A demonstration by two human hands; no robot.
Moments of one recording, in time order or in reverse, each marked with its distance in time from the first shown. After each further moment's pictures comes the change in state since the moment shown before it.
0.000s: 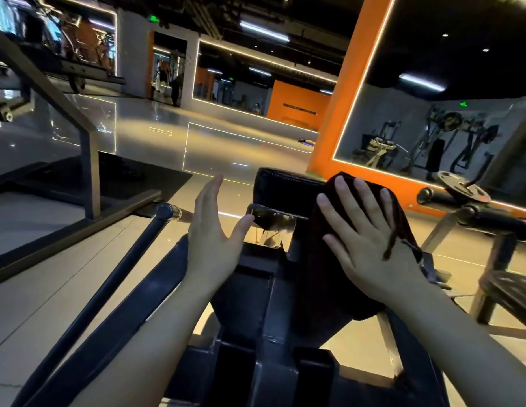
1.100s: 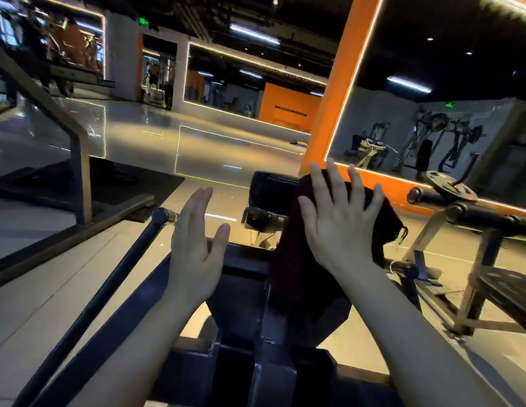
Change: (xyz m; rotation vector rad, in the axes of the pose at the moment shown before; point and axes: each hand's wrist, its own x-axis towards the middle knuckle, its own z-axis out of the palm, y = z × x) left_hand -0.012 -0.022 -0.016 0.074 -0.019 0.153; right_hand 0.040 -0.037 0.009 0.010 -0.028 0.401
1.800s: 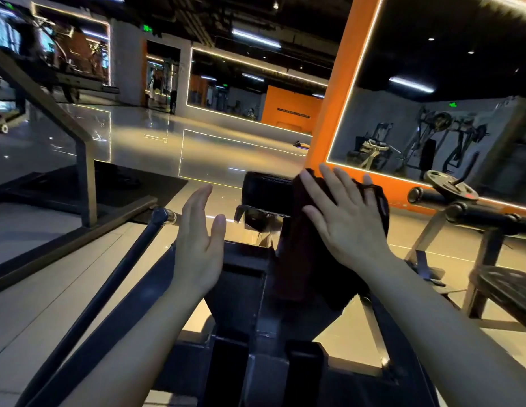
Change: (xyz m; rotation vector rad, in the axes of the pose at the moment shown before) left_hand 0.002 0.023 0.005 -0.043 -0.005 -0.061; right_hand -0.001 0.040 -0.015 -0.029 -0.106 -0.219
